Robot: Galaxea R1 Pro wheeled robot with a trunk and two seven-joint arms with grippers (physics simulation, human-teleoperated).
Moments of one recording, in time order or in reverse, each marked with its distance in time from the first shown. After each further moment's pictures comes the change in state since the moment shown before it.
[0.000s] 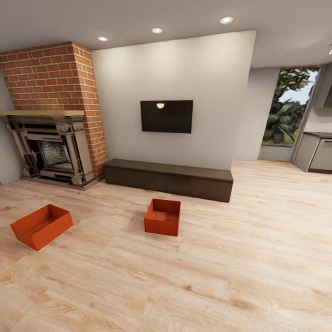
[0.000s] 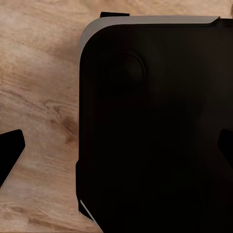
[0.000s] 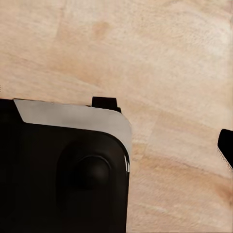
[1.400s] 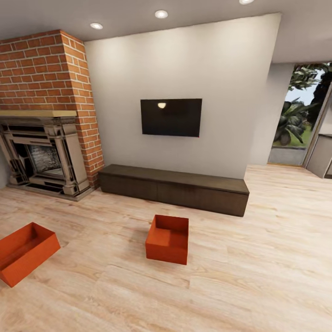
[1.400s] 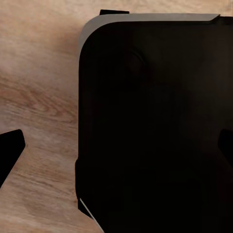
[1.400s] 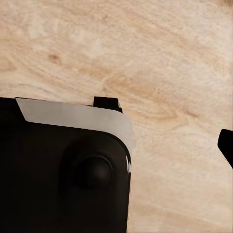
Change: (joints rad) left arm 0.000 0.001 -0.003 0.000 0.004 0.007 -0.003; right arm 0.000 0.003 0.001 0.000 0.012 0.001 0.000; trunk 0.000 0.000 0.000
